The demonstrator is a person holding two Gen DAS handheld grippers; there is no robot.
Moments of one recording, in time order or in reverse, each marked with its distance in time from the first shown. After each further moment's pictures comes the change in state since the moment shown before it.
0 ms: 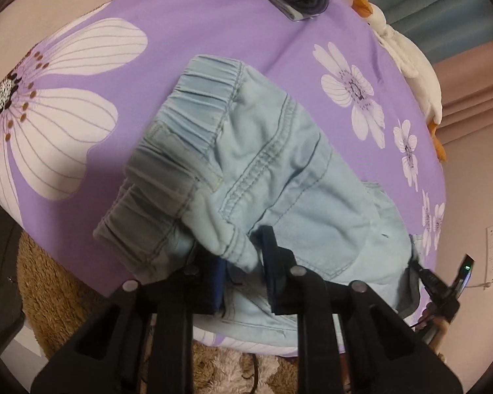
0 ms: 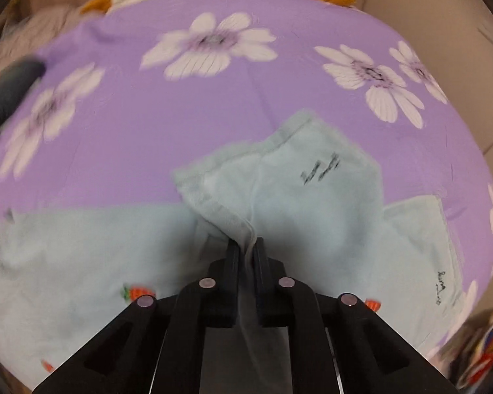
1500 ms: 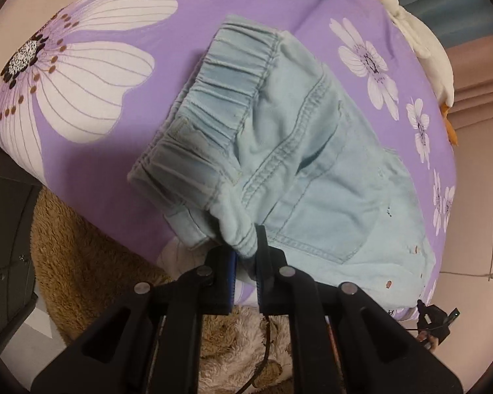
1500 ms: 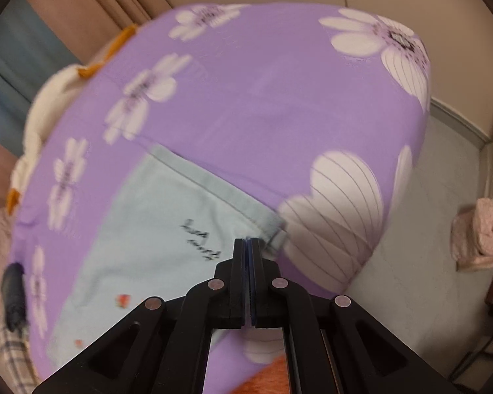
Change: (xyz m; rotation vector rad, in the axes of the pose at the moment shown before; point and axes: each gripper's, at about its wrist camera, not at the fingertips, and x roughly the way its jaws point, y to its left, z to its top) left arm -0.006 0.014 -0.019 0.005 0.102 0.061; right arm -0.038 -0.235 -0.106 0.731 -0.053 -0.007
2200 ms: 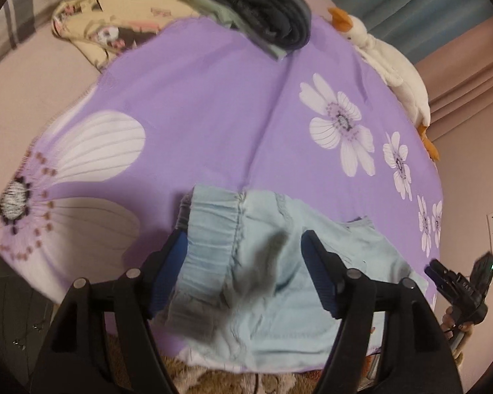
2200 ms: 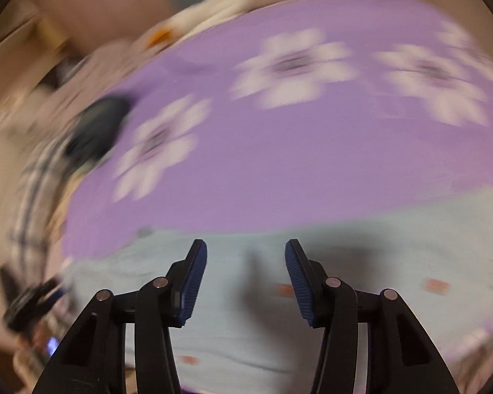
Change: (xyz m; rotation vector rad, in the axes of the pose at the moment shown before) left arm -0.023 -0.005 0.076 0.105 -0.170 -0.062; right arm -0.021 0.282 -0.104 -0.739 0.280 0.416
